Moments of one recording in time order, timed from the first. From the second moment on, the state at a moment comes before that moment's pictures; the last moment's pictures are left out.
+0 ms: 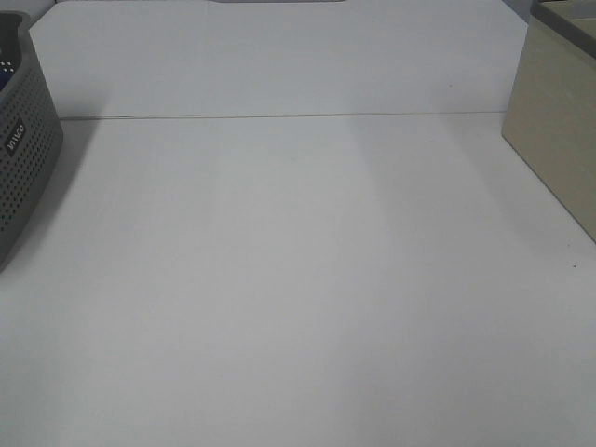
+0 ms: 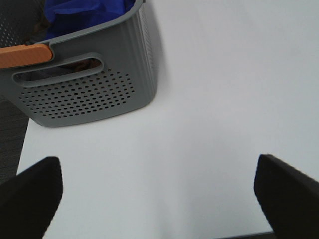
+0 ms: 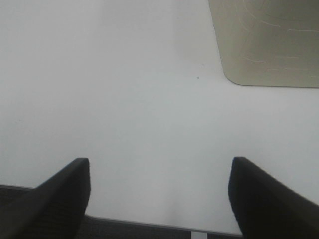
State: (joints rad) left arm 0.02 0.10 -0.54 -0.01 1.09 0.16; right arm 0.00 0.00 -0.46 0.08 1.12 -0.12
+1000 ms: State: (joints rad) left arm 0.02 1.29 -1.50 0.24 1.22 0.73; right arm 0.00 0.00 -0.46 0.08 1.12 -0.12
